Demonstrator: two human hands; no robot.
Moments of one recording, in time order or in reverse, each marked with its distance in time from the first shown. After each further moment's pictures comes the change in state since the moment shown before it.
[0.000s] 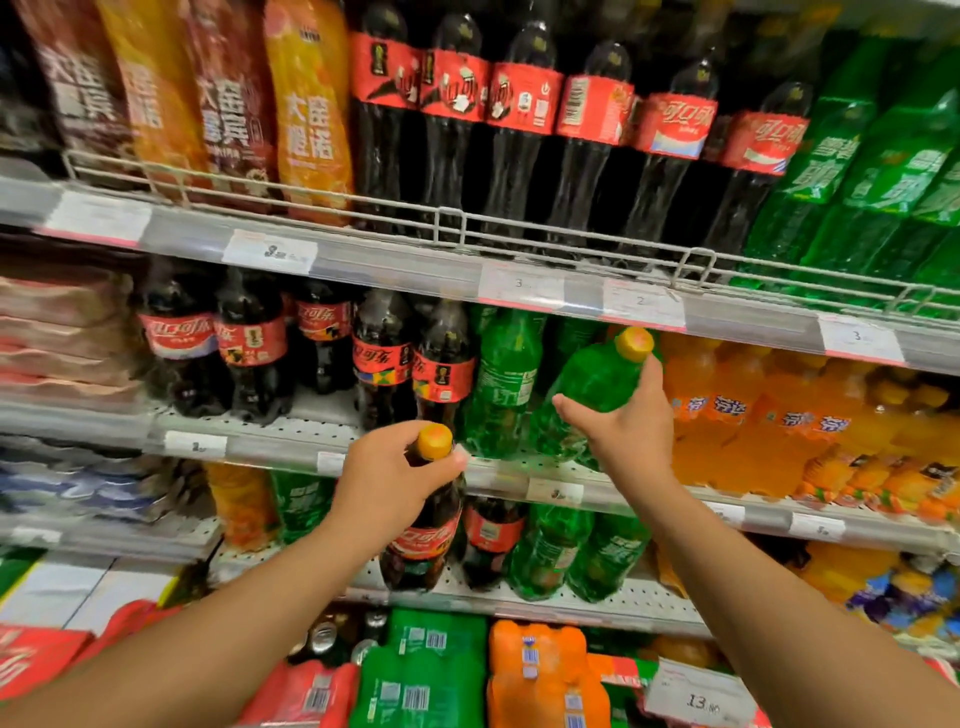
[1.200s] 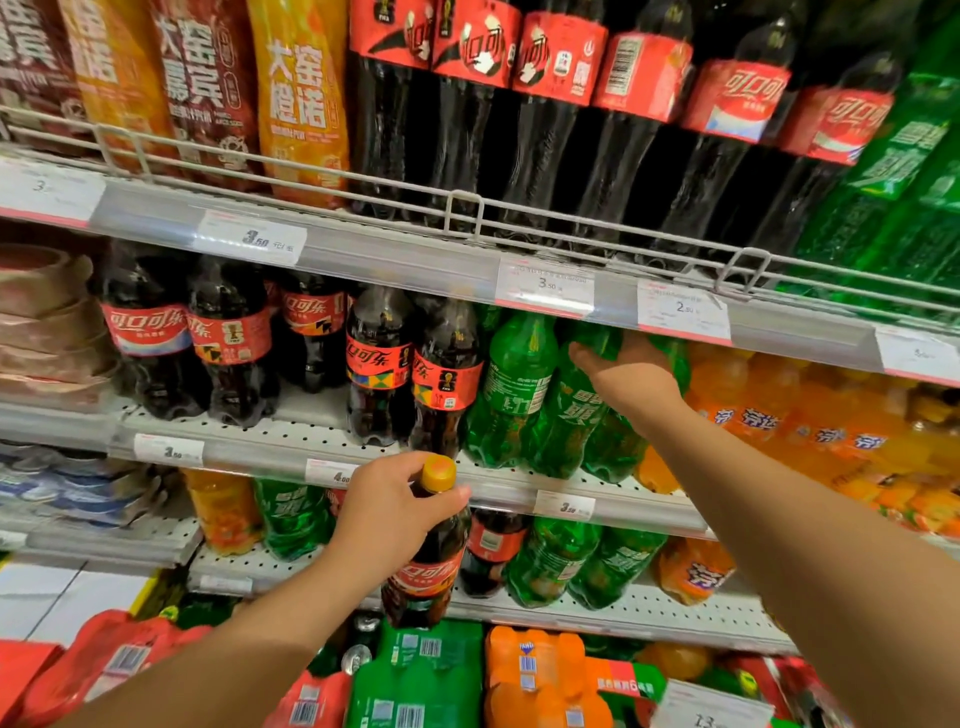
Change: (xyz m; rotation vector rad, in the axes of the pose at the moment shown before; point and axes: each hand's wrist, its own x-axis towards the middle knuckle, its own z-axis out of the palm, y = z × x) left_hand 0.016 -0.036 0.011 0.037 -0.064 -0.097; right_hand 0.096 -0.001 0.035 -0.396 -0.253 0.230
